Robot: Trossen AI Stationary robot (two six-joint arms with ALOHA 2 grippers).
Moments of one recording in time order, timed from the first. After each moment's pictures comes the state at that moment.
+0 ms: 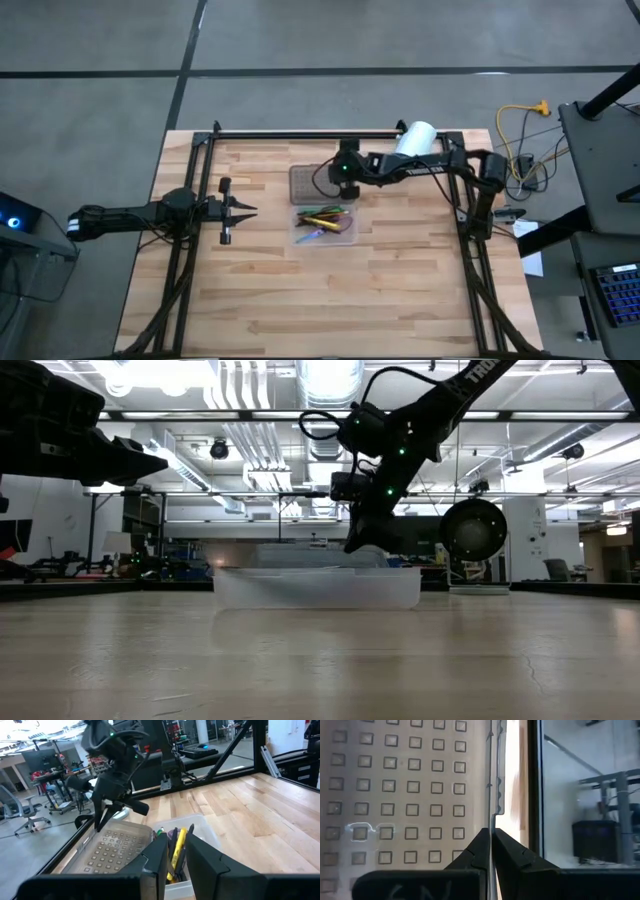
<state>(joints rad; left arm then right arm) 0.11 0.16 0.01 0.06 0.06 0.25 -0.30 1.85 1.17 -0.17 0.38 -0.59</state>
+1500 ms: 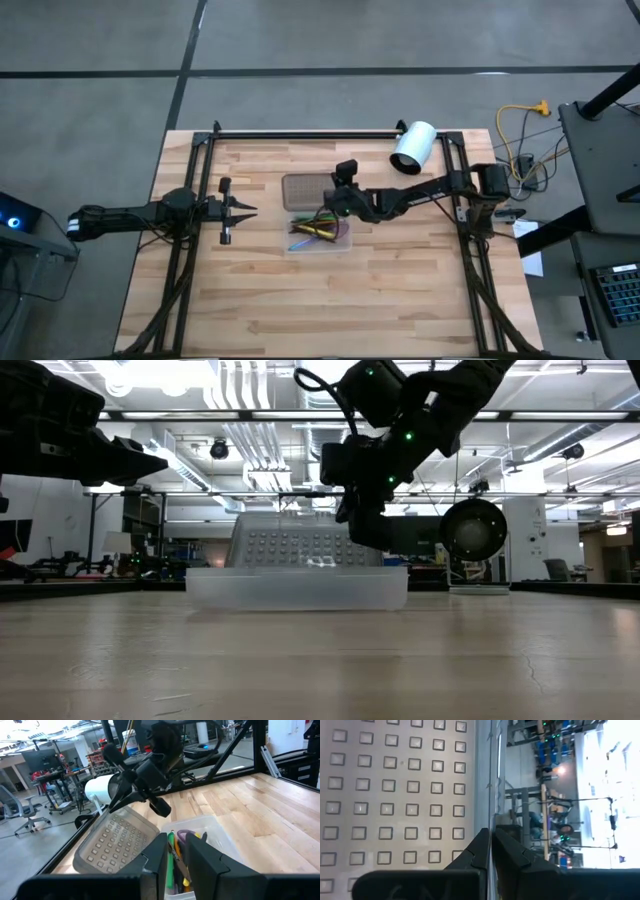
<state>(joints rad) 0.11 0.16 0.01 0.06 0.06 0.25 -0.02 1.85 1.06 0.13 0.88 -0.75</state>
